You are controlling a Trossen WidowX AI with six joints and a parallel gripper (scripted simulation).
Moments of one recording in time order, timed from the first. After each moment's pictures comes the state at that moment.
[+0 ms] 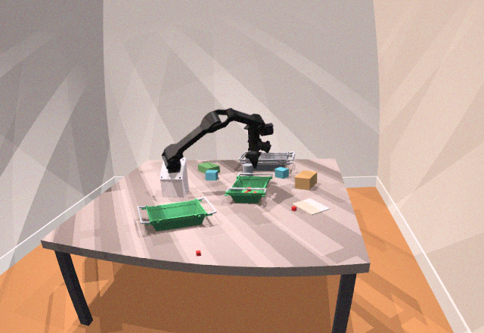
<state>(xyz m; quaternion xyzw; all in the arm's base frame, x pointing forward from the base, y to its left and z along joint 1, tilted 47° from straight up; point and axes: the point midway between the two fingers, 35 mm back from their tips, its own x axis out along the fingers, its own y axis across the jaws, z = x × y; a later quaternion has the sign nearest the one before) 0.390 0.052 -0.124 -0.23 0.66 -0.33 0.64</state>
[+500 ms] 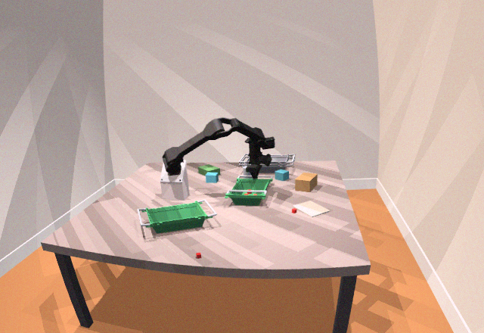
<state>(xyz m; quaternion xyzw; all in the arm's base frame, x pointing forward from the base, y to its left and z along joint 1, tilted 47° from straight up) 0.386 0.014 -0.164 -0.22 0.66 -0.33 0.64</state>
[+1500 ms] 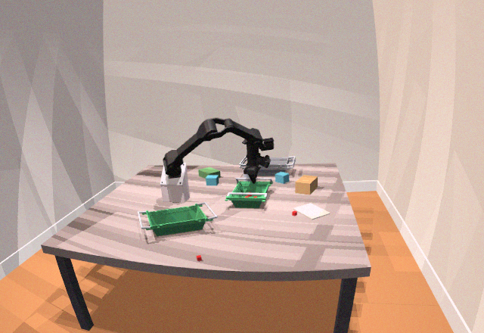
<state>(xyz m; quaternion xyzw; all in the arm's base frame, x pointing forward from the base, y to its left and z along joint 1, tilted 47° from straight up) 0.381 -0.015 -0.103 -0.22 0.65 -0.33 0.64</state>
